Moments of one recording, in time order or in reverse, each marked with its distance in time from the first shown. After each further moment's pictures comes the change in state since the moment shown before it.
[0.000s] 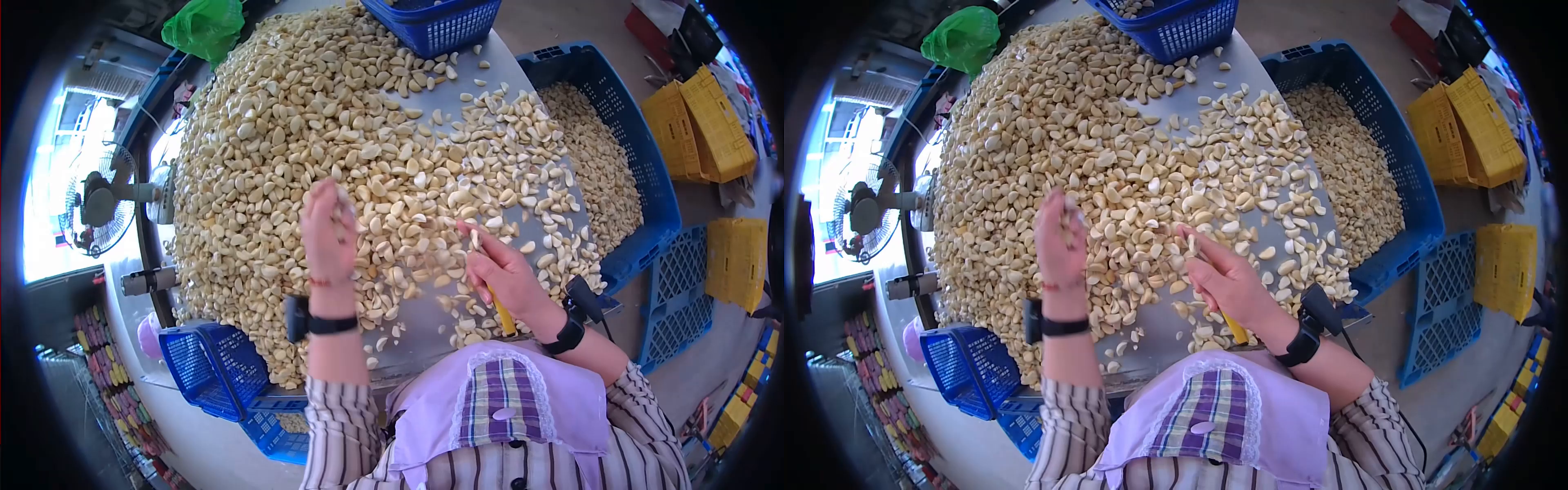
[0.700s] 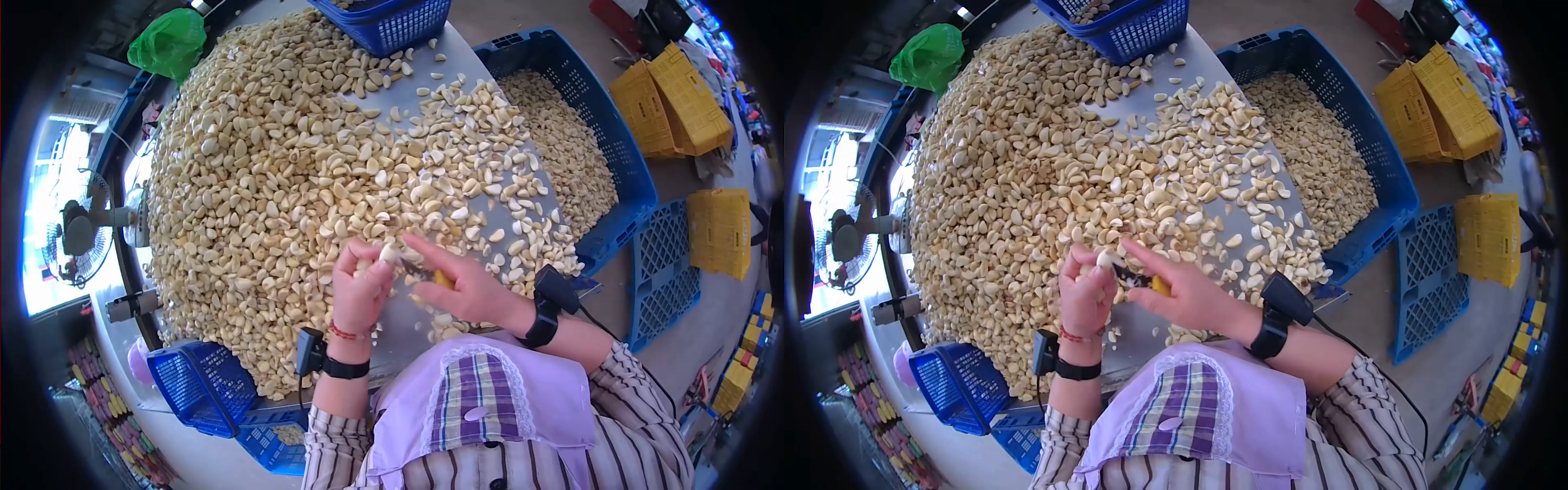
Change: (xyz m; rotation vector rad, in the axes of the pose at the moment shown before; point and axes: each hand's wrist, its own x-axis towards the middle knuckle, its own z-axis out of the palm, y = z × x) left_hand -0.087 -0.045 0.011 -0.072 -0.365 -0.182; right_hand -0.012 -0.010 0.006 -0.612 -0.179 -0.118
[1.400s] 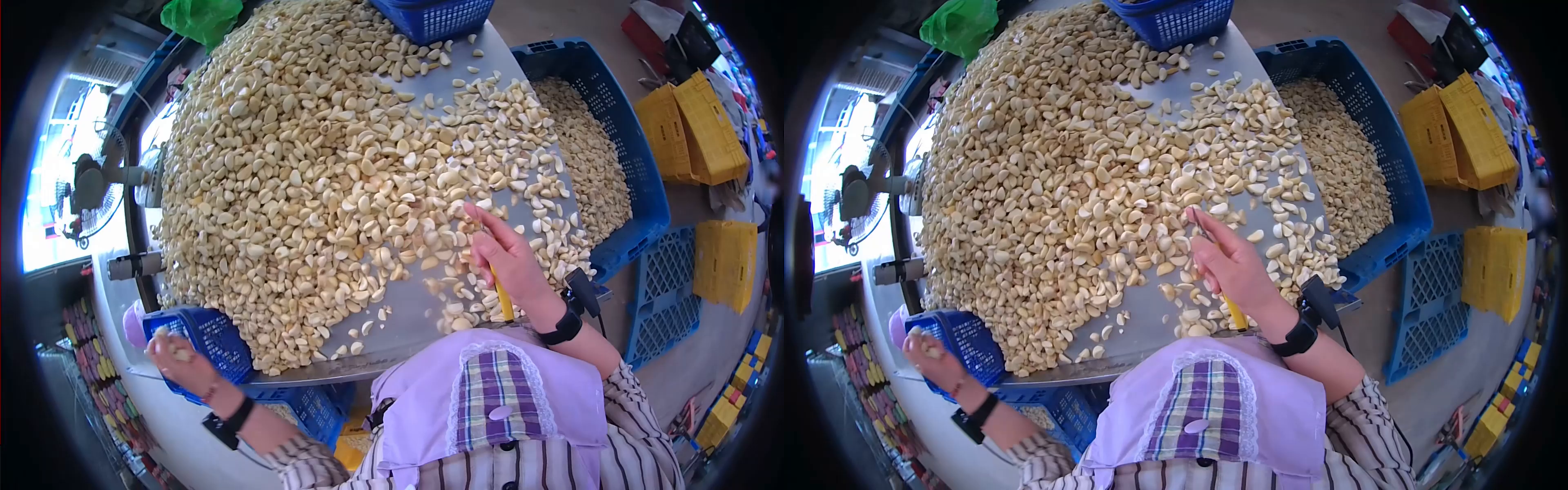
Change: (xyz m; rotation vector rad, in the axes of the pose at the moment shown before) left_hand -0.169 0.194 -0.213 0.523 0.966 0.812; right_hand -0.008 0.021 -0.002 0.593 0.271 0.105
